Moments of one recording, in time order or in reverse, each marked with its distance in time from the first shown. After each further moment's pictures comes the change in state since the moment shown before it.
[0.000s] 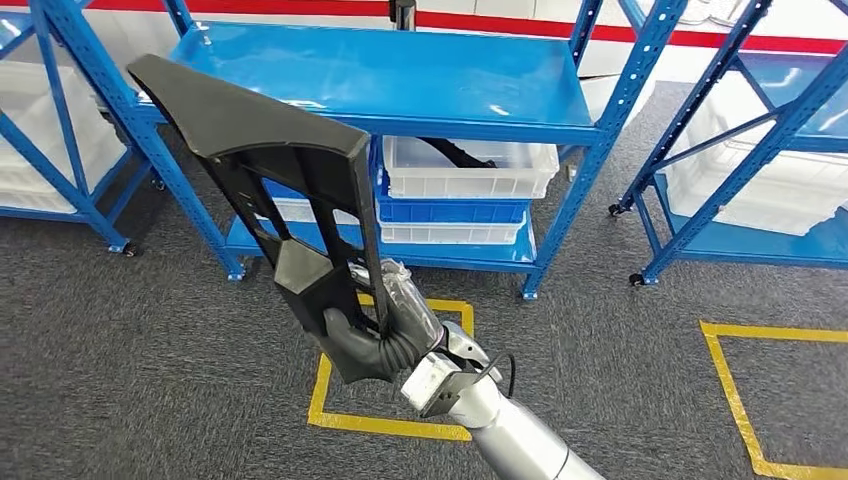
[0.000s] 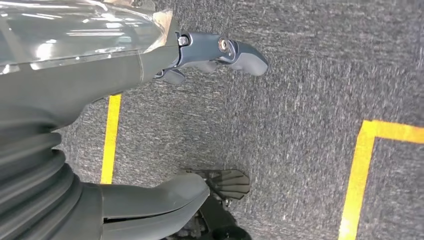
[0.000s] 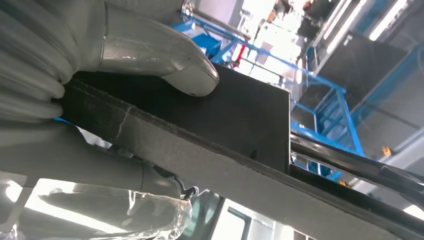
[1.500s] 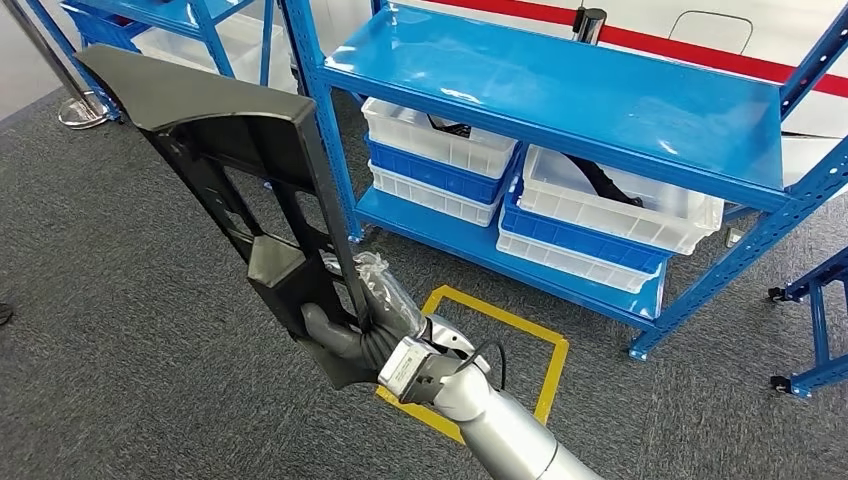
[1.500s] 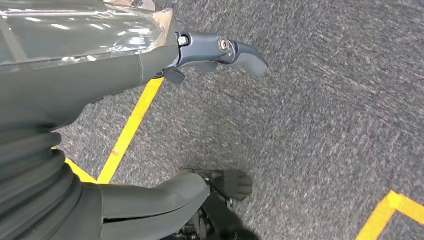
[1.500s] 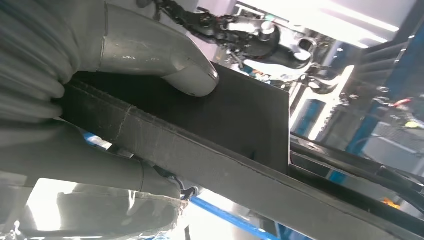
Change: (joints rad) left arm 0.004 -0.006 -0.008 -0.001 -0.019 0.030 -0.031; right arm -0.032 0.055 0.000 0.012 0.016 0.079 0.064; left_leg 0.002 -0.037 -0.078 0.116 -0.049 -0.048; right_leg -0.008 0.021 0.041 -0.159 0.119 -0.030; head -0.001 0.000
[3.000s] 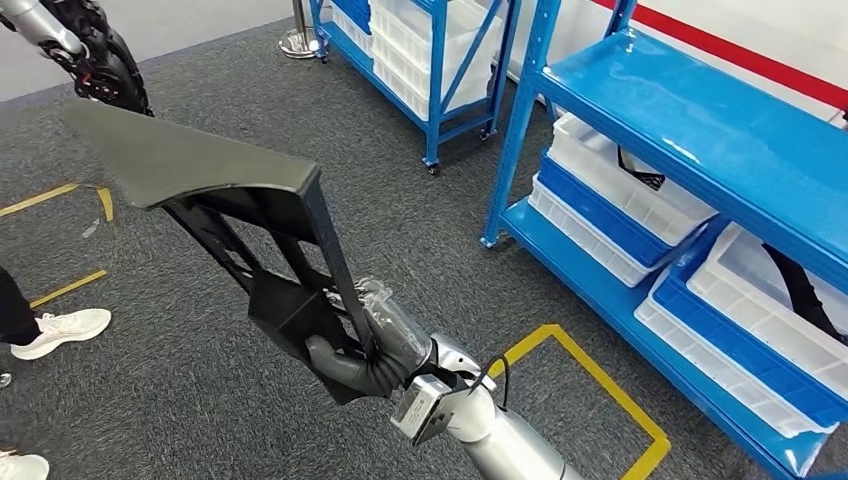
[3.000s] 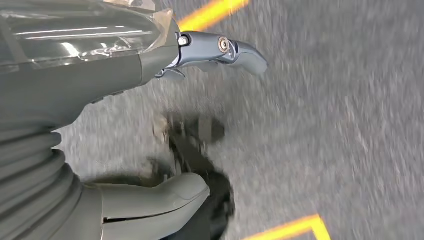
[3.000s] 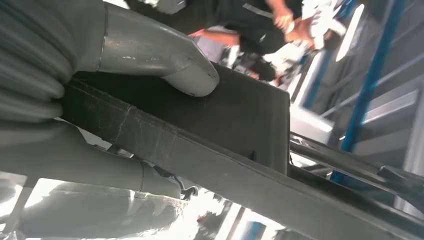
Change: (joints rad) left arm 0.029 0.015 0.104 0.001 0.075 -0.264 -0.092; right arm 0.069 -0.018 -0.016 -0.050 0.052 0.044 -0.067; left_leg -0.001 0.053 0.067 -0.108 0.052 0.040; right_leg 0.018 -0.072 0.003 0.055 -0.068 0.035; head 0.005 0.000
